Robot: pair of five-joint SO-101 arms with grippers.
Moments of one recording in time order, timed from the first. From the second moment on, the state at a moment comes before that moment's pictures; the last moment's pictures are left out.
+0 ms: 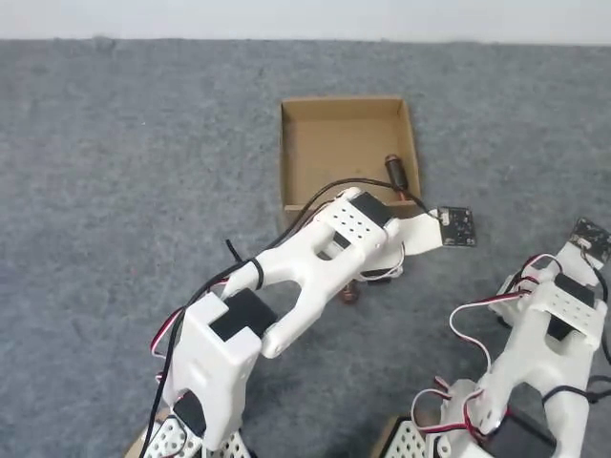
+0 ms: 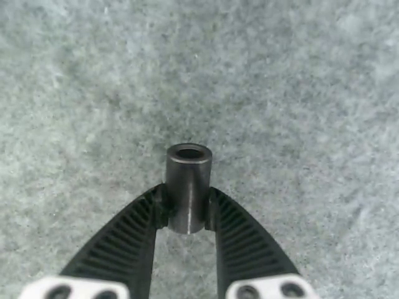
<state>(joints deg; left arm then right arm) 37.2 27.8 0.4 66.3 -37.0 30.6 -25.4 58.7 53.0 -3.2</state>
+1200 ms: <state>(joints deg) 32.5 32.4 -6.5 63.3 -37.2 29.4 -25.4 59.4 51.2 -3.1</state>
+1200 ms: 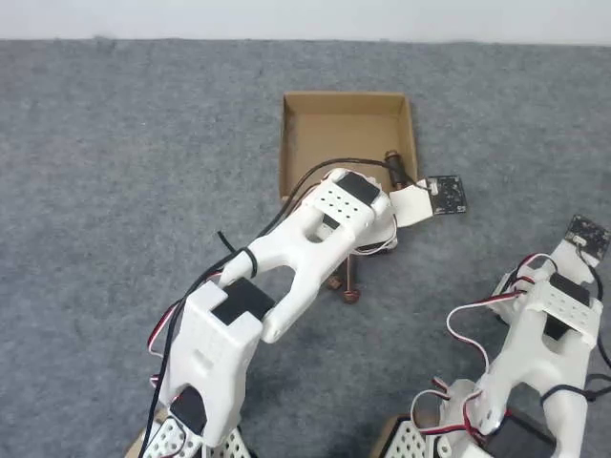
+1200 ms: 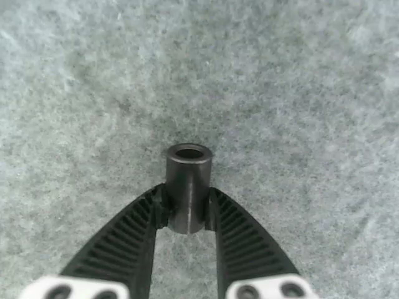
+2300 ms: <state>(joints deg) 38.2 33.8 -6.4 67.7 -35.1 29.4 -25.4 59.4 51.1 -2.9</state>
